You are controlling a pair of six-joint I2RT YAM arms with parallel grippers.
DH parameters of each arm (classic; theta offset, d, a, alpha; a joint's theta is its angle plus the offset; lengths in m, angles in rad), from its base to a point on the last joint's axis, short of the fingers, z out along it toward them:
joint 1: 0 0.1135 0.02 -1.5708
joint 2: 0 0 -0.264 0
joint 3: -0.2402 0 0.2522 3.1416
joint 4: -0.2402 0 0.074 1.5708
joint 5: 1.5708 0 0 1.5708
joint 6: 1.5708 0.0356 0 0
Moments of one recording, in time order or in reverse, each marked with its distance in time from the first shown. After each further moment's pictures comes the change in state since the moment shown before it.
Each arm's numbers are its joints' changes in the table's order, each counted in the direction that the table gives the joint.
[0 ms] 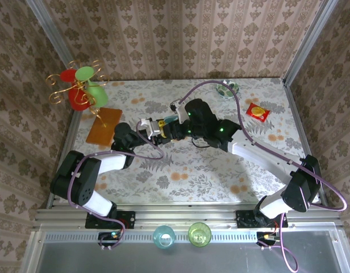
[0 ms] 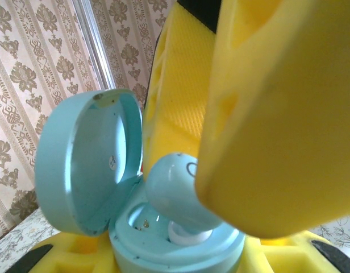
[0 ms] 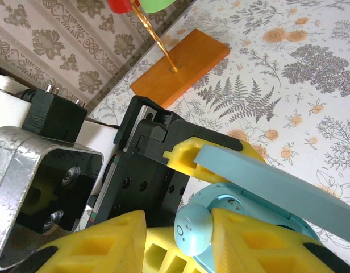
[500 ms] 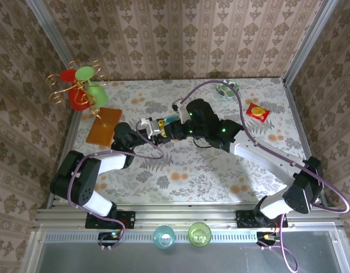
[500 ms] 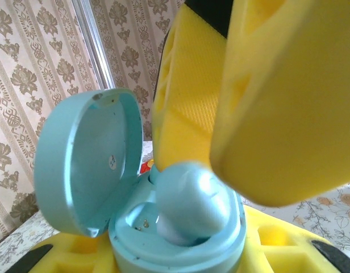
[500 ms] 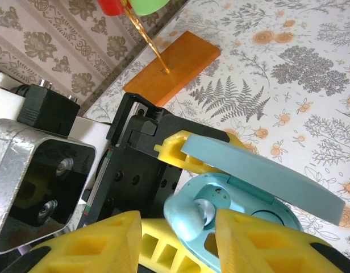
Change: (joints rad) left arm 0.000 0.000 -0.007 0.002 0.001 -0.007; right arm 0.002 -0.022 0.000 -0.026 0.031 0.001
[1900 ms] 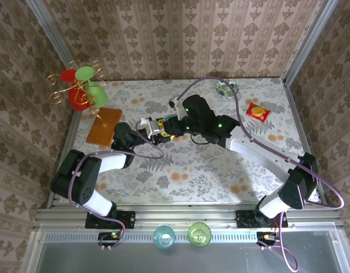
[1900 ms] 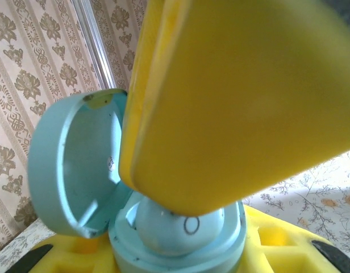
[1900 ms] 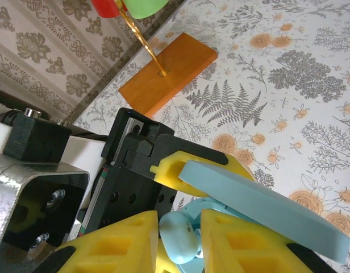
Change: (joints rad) left arm 0.001 0.013 -0.002 0.029 0.002 0.000; right arm -0.003 0.062 -0.085 -0.043 -0.002 -0.015
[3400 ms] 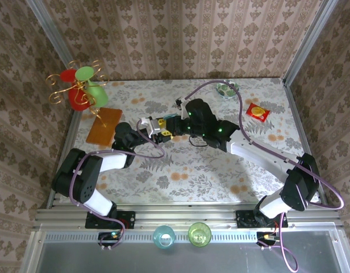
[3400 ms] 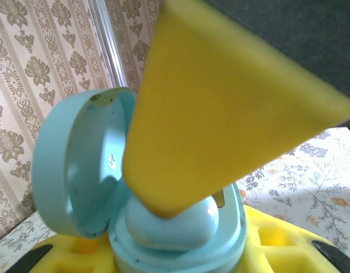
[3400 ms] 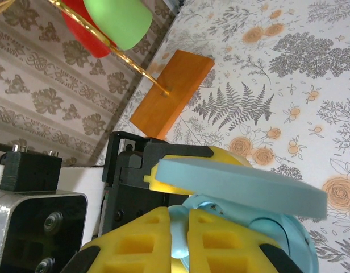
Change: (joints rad) left arm 0.000 0.017 0.000 -0.011 -0.046 0.000; right arm -0.008 -0.034 0.142 0.195 0.021 0.293
